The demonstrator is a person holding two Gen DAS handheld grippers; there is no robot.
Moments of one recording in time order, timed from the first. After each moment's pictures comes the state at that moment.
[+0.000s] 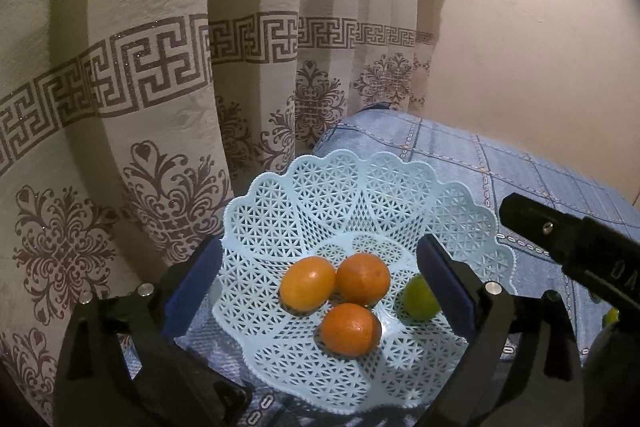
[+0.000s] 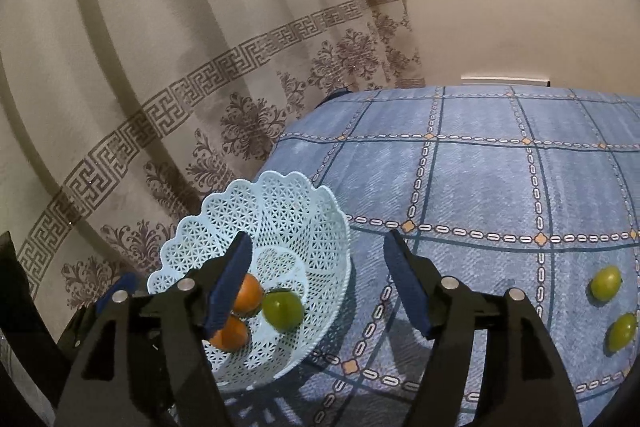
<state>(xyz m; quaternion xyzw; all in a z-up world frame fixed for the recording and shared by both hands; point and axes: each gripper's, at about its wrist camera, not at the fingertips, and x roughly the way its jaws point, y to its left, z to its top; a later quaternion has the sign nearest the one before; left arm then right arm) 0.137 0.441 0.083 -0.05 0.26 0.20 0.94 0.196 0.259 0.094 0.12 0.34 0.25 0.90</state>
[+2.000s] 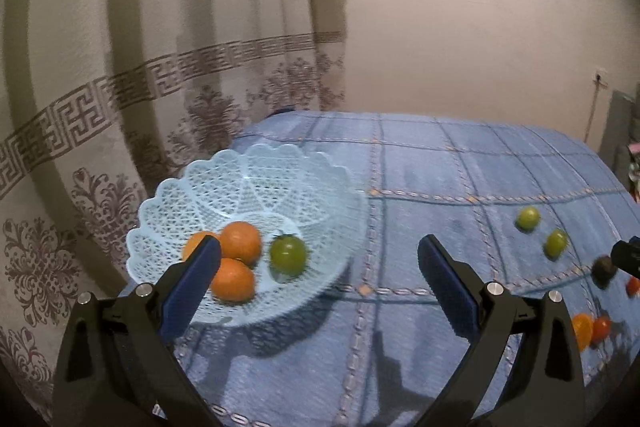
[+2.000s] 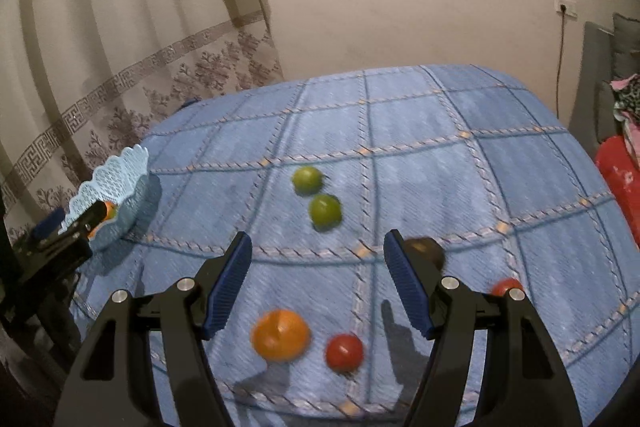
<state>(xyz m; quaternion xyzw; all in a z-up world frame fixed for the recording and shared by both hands) 0.099 0.335 0.081 0.05 0.25 0.06 0.96 0.063 0.045 0.072 0.10 0.34 0.05 0.93</state>
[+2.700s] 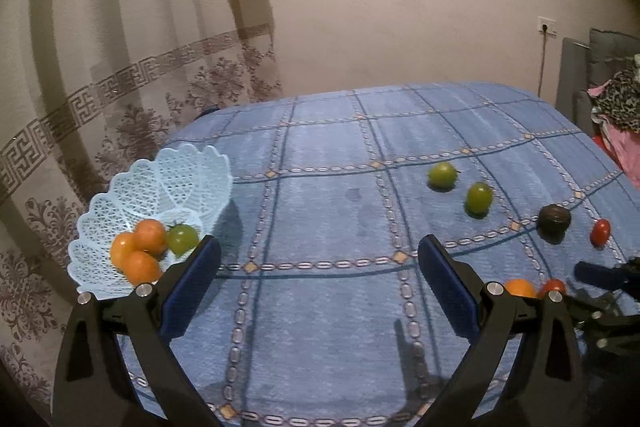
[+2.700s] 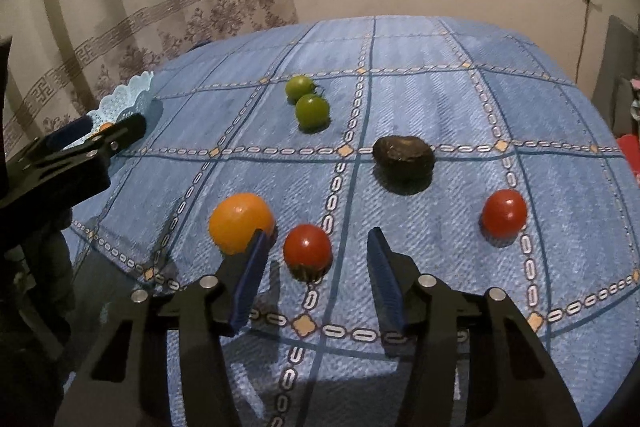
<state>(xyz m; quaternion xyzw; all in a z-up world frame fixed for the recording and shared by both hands) 0.093 0.255 0.066 0.10 0.29 -0.02 0.95 0.034 0.032 0.021 0.07 0.40 0.10 0.91</state>
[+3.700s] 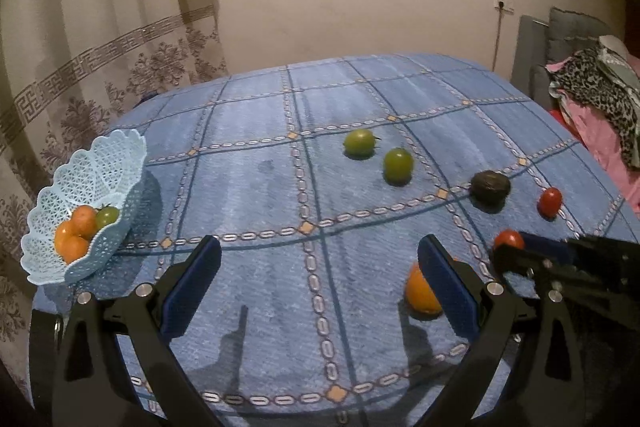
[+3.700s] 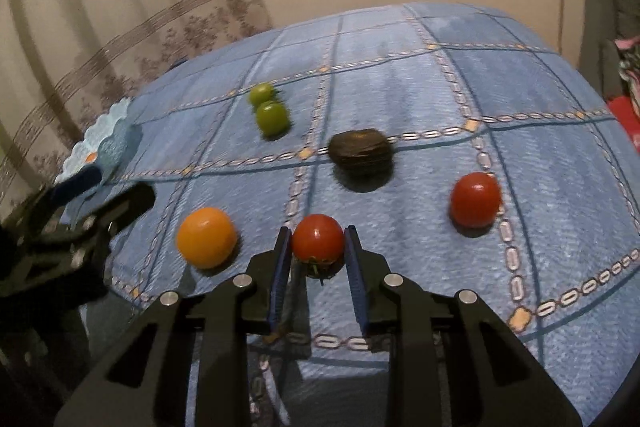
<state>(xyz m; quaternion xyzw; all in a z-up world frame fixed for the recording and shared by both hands) 0.080 0.206 0.047 0.11 0.33 -0.10 0.93 0.041 -0.001 0.013 0.13 0.40 0.06 0.90</state>
